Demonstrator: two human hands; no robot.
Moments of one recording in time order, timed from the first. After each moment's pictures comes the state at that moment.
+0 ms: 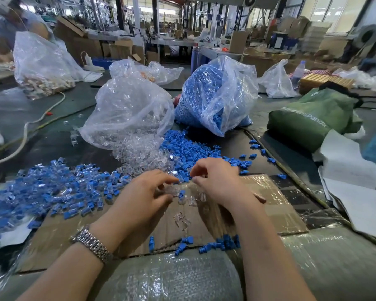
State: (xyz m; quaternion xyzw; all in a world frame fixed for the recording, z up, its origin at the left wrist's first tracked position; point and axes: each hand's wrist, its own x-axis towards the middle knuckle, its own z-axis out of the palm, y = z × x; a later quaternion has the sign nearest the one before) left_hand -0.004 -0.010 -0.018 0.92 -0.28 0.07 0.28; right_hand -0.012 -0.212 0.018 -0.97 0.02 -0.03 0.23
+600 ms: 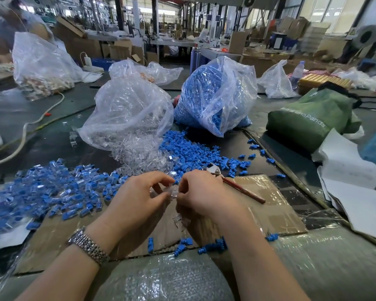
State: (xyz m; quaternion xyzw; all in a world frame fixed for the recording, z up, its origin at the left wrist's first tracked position) left_hand -0.004 -0.006 -0.018 0.90 -0.27 0.08 0.34; right_hand -0.017 -0.183 0.013 -0.98 -0.02 0.05 0.18
